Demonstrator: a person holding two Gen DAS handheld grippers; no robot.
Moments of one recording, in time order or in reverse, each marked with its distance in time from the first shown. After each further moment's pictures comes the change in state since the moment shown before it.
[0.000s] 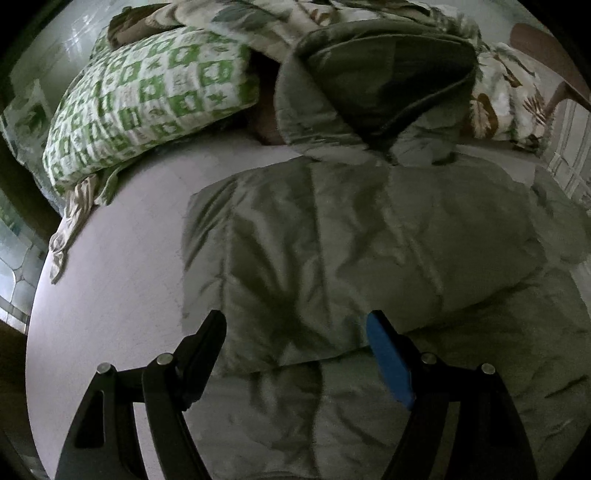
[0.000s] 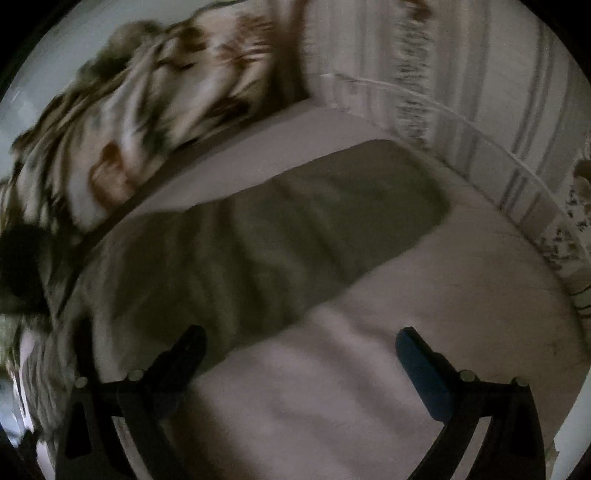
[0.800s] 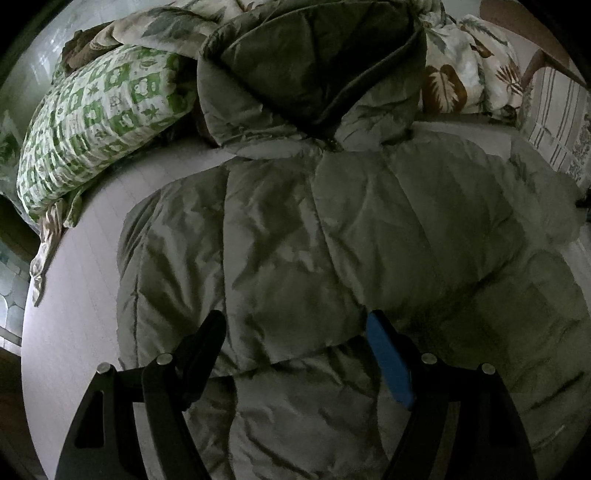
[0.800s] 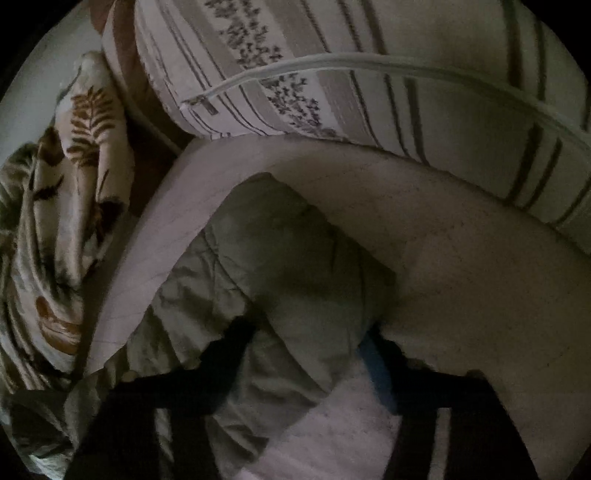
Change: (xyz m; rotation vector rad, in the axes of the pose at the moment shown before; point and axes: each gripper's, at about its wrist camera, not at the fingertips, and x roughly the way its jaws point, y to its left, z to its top) left arm 0.013 -0.060 0.007 0.088 0.027 -0.022; right arm 0.084 -0.091 0.073 0.332 -0.016 0.062
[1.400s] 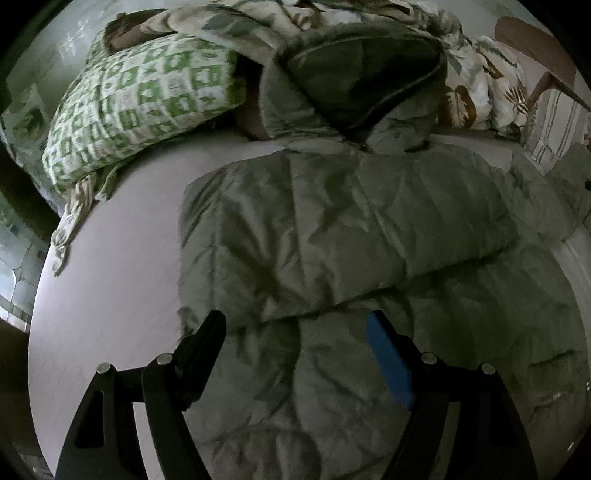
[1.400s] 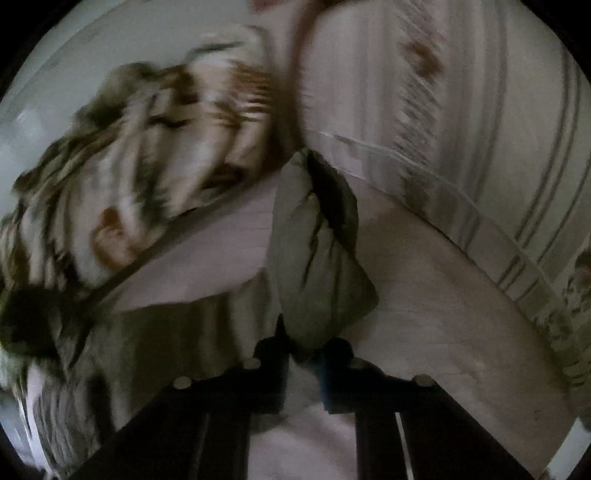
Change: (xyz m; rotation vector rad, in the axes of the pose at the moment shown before) left arm -0.048 0.050 -0.036 -0.076 -0.012 0.002; right arm -0.122 0.121 -0.070 -0.461 -0.105 0.019
